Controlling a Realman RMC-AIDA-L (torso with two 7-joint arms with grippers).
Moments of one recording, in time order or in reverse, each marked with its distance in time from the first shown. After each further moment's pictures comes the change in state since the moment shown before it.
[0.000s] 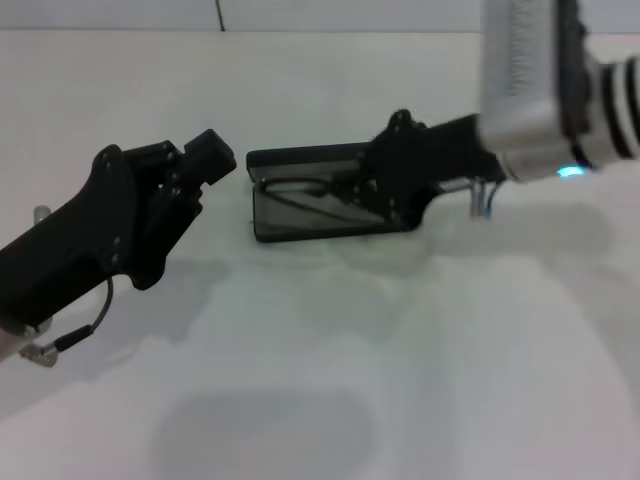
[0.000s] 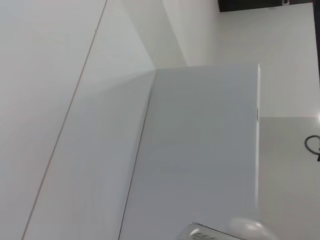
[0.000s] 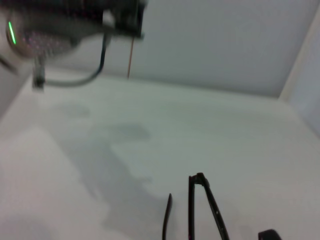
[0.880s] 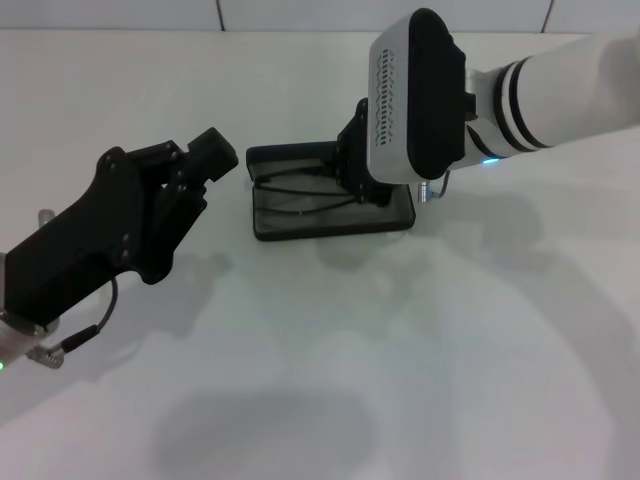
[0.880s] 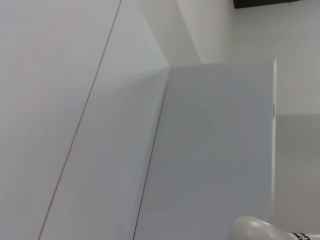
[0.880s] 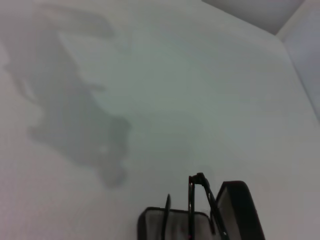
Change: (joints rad) left arm 0.007 -0.012 -0.013 -0.011 -0.001 -0.032 0.016; right arm 0.204 0.009 -0.252 0.229 -0.137 0.363 0.044
